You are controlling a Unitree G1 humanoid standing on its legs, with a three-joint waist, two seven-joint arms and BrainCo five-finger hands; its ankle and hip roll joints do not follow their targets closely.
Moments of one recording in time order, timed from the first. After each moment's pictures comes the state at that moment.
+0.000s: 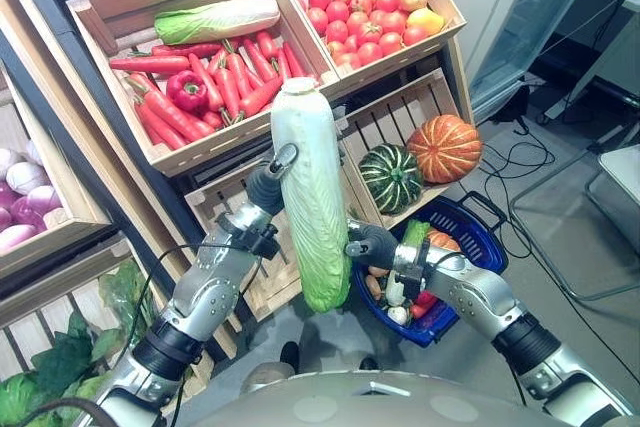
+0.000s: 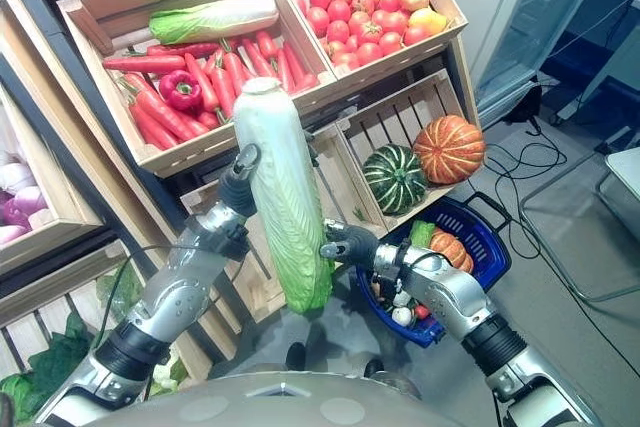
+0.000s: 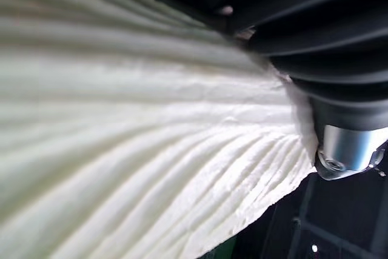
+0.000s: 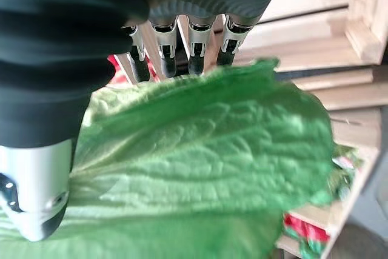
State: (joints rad) left arm -0.10 0.44 -0.44 -0.22 -0.95 -0.20 -0.28; right arm -0.13 -0.53 0.55 0.00 0.80 0.32 0.60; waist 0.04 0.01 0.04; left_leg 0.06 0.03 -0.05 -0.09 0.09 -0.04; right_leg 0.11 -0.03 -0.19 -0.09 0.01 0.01
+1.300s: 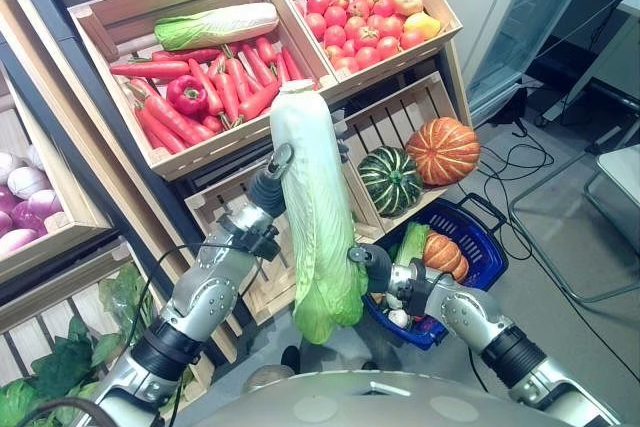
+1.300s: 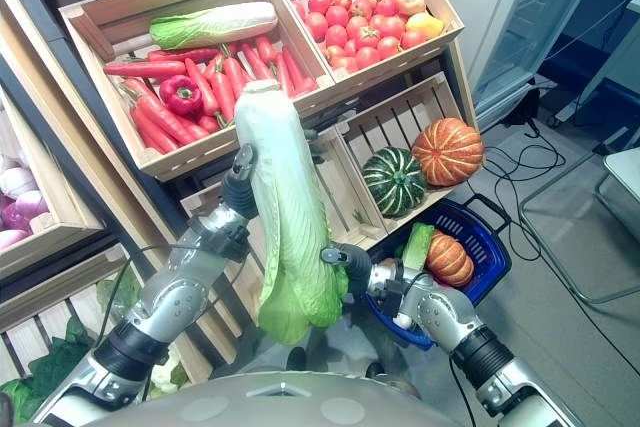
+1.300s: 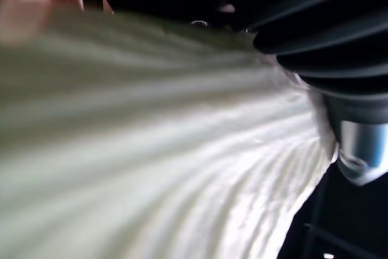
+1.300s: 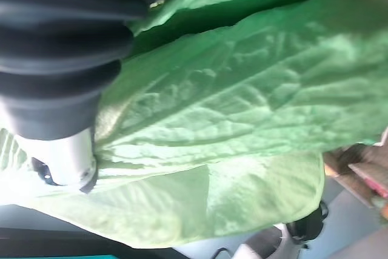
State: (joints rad) left arm -0.10 0.45 -0.42 -0.22 -0.86 -0.16 -0.18; right arm -0.07 -0.44 0.56 0.09 1.11 0.30 0.78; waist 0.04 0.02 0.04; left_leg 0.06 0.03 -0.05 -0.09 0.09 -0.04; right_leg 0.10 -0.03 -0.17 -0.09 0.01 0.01
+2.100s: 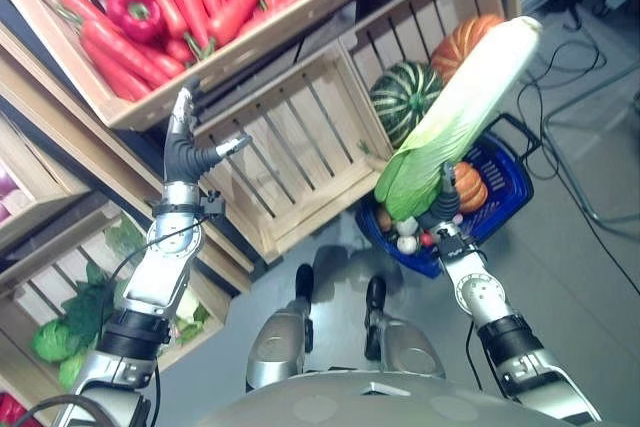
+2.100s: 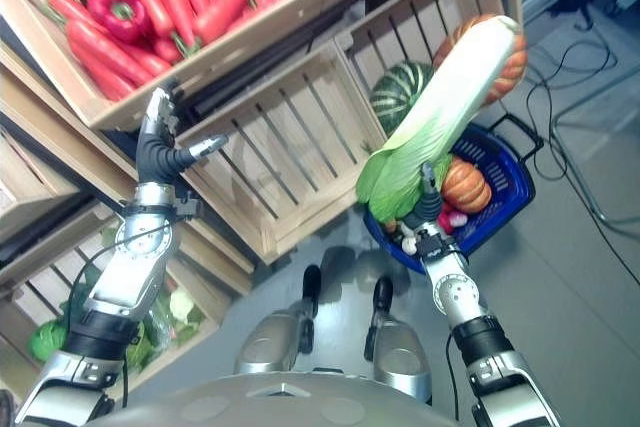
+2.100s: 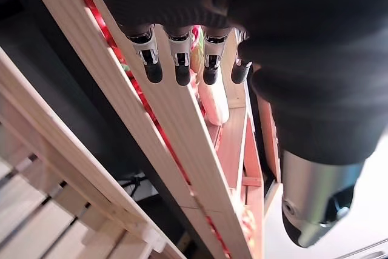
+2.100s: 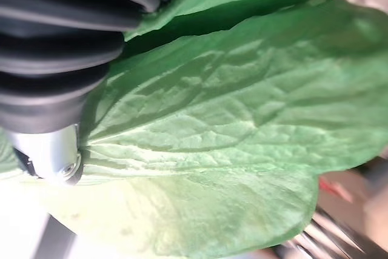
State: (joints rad) left arm -0.15 0.50 -0.14 -0.05 -0.12 -0.26 0.39; right arm -0.16 -0.33 0.20 0.37 1.41 -0.14 0.50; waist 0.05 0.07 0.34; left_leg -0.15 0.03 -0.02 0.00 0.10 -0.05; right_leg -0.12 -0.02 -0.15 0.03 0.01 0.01
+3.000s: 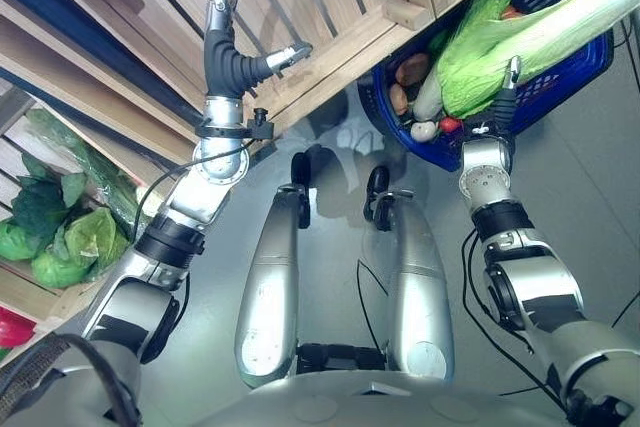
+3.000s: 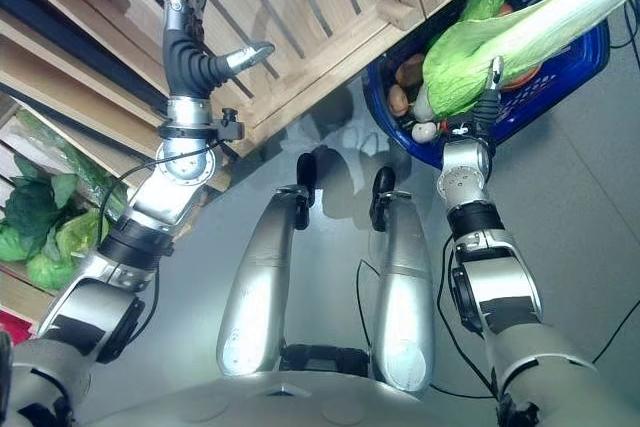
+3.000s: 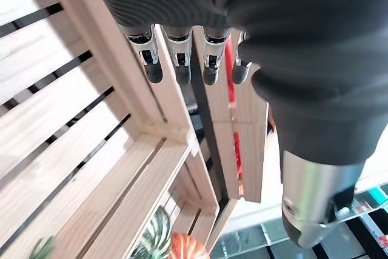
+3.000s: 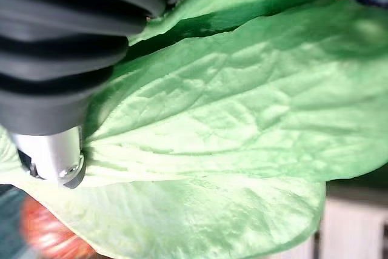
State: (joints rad) left arm -0.61 0.48 -0.36 0.10 -0.09 -0.40 0.50; right arm -0.76 -0.35 0.06 0.84 1.35 -0.26 -0.12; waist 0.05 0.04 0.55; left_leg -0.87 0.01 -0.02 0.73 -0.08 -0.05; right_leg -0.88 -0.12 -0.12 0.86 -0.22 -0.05
